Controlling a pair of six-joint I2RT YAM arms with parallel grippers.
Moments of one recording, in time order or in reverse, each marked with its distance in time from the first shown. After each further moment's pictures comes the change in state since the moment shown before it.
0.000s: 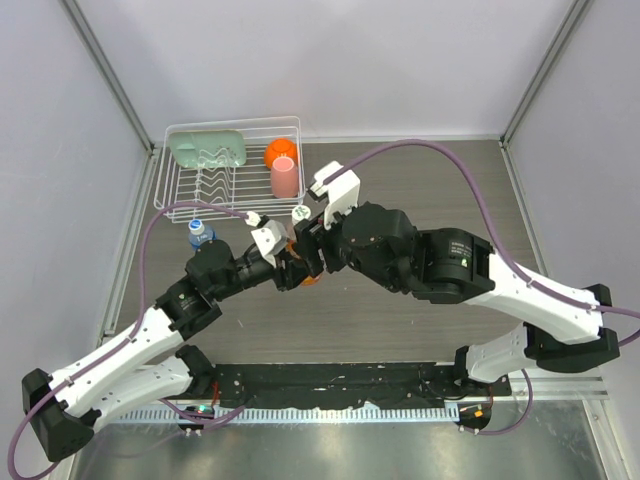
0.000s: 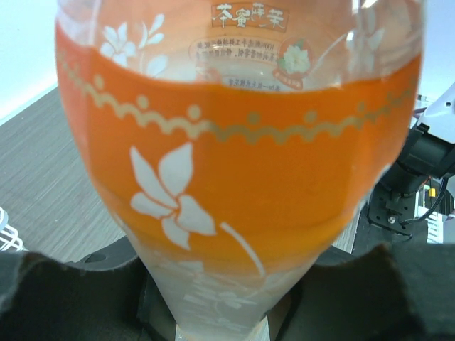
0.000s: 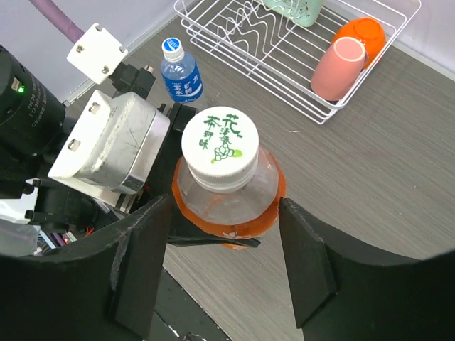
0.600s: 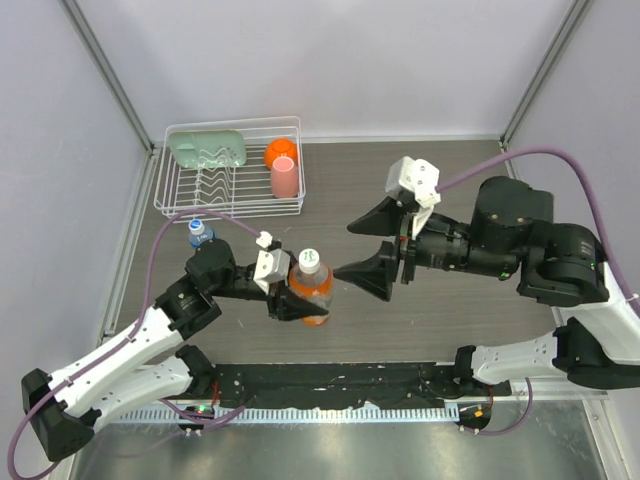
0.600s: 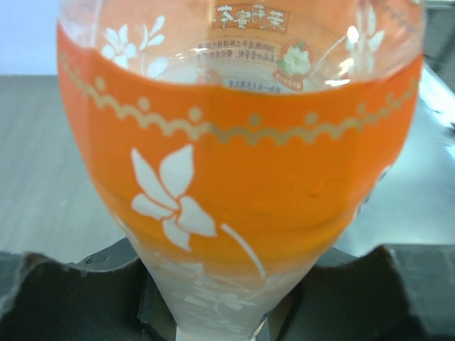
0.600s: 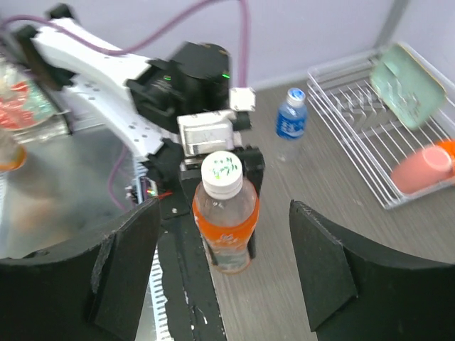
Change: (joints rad) left arm 0.001 -0.001 0.005 0.000 0.466 -0.011; right arm -0.079 -0.209 0.074 -0.058 -0.517 -0.220
